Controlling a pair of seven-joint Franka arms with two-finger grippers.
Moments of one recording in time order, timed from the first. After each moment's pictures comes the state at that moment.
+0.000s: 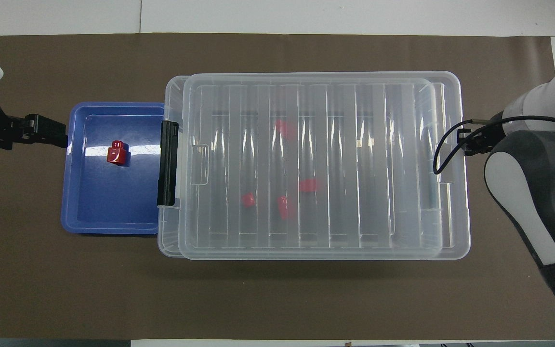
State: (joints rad) left arm -0.03 0.01 -0.10 -1.58 0.00 1.59 -0.08; right arm -0.10 0.07 0.12 -1.86 -0.03 1.89 0.20
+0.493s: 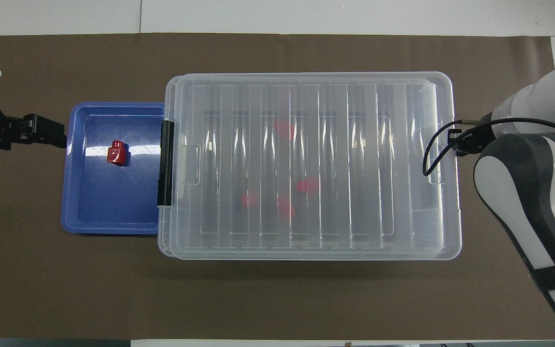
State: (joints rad) left arm -0.03 0.01 -0.09 -1.58 0.00 1.59 -0.08; right arm -0.10 0.07 0.15 -1.86 -0.03 1.89 0.23
